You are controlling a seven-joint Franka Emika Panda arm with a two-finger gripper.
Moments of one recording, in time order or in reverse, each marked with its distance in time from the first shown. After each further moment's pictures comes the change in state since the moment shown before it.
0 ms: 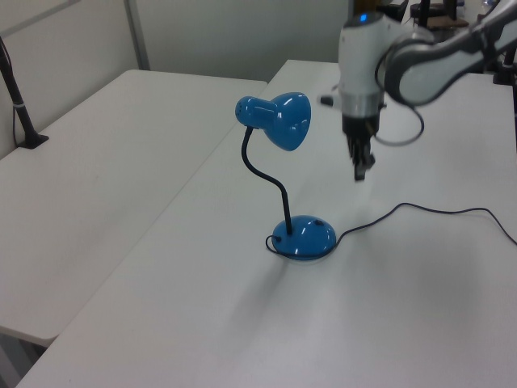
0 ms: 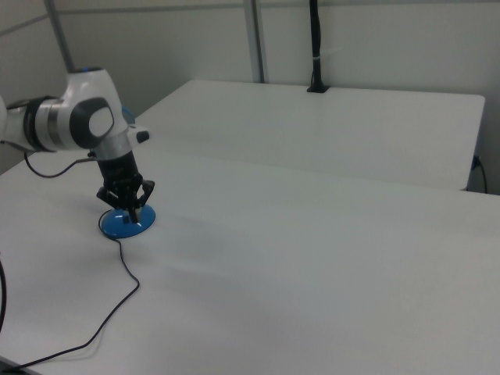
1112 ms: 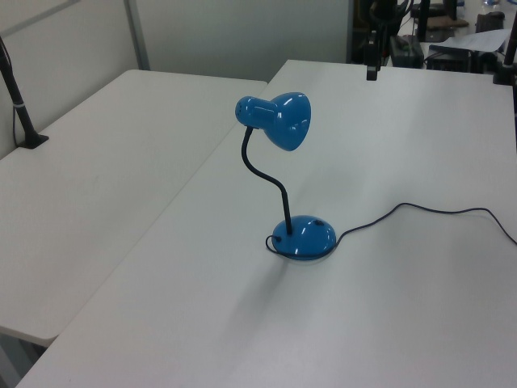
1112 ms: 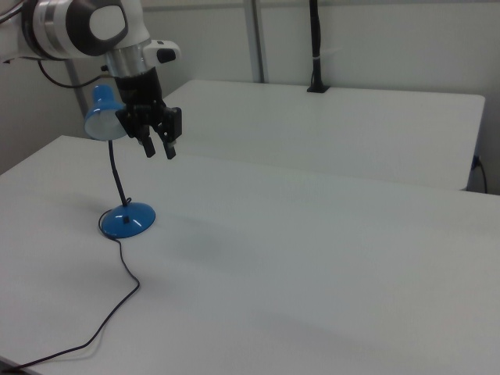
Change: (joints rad) arm -0.176 -0.075 -0.013 0.365 0.000 -0.396 0.247
